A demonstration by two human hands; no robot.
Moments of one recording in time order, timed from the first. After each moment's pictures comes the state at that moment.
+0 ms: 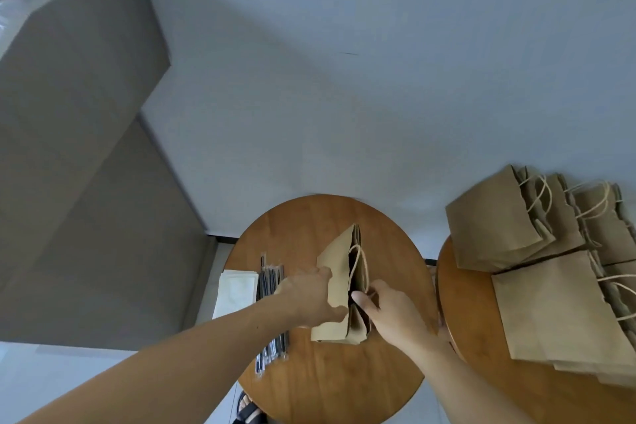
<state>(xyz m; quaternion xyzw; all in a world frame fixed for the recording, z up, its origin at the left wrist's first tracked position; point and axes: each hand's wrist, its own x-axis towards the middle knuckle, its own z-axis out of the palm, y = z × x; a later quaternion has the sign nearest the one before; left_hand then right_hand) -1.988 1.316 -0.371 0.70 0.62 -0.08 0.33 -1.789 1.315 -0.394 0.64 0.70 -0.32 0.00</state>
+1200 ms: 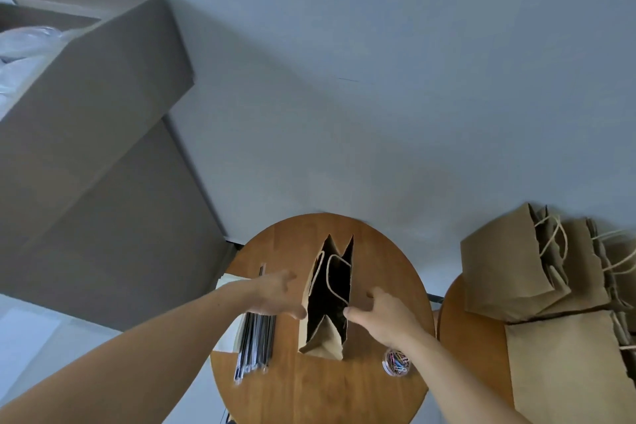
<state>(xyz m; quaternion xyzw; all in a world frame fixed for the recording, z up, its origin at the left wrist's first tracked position) -2.006 1.338 -0.395 0.53 0.70 -0.06 0.47 -1.748 1.366 -0.383 0.60 0.68 -0.41 0.08</state>
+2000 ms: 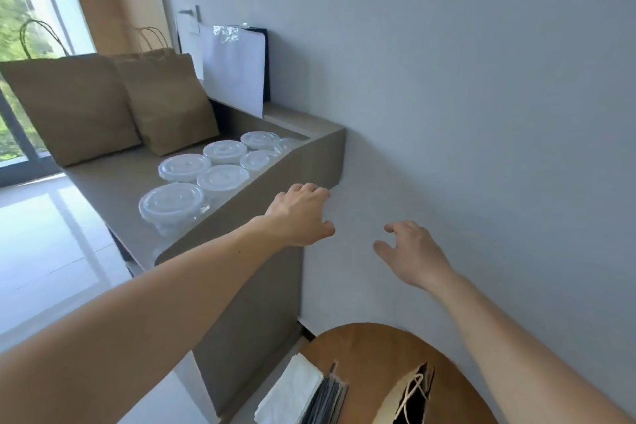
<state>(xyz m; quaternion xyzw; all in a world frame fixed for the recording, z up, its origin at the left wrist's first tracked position) -2.131 1.326 -0.119 0.53 0.84 0.09 -0.01 -1.949 1.453 -0.159 0.38 0.90 -0.18 -0.09</state>
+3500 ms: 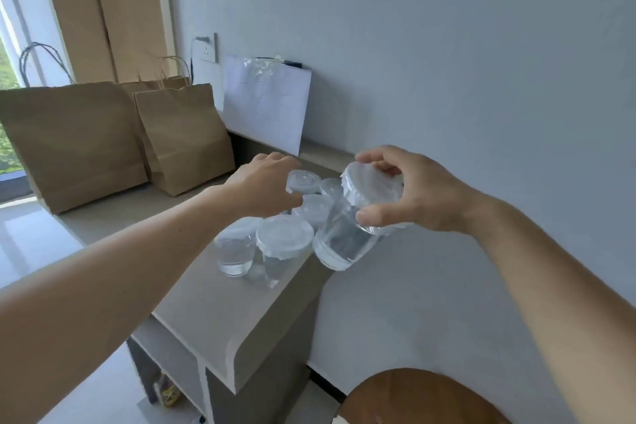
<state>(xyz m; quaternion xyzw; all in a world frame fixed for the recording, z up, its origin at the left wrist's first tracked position) -2.349 1.259 -0.043 0.54 0.82 0.17 -0.06 -2.107 1.358 0.012 0.19 0.93 -0.26 -0.16</state>
